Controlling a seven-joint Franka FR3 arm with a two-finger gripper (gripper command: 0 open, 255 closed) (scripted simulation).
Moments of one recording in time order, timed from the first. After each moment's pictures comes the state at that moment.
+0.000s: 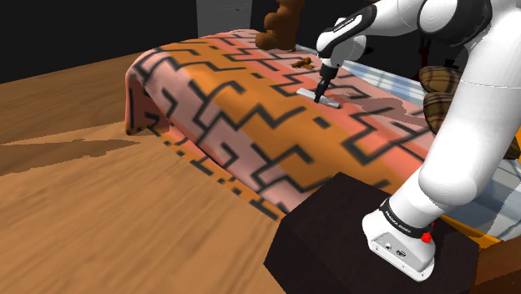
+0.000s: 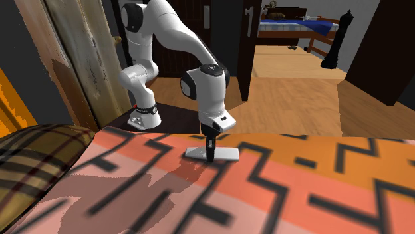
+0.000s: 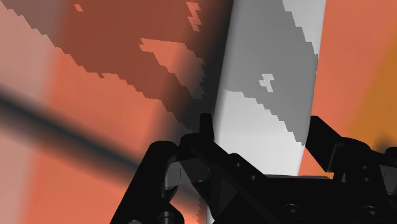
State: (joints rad) arm -0.07 0.31 -0.42 -1.96 0.17 2.24 -0.90
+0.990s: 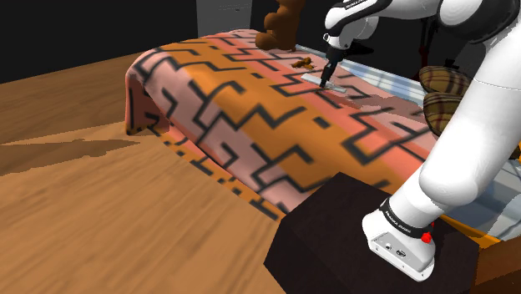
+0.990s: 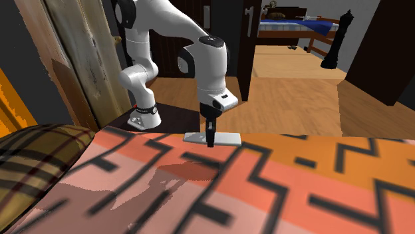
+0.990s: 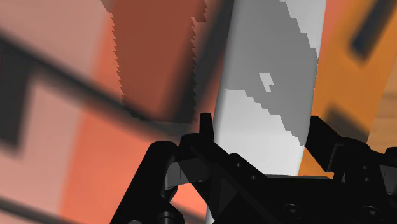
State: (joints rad) arm -0.05 0.21 -0.44 -1.88 0.12 2.07 -0.86
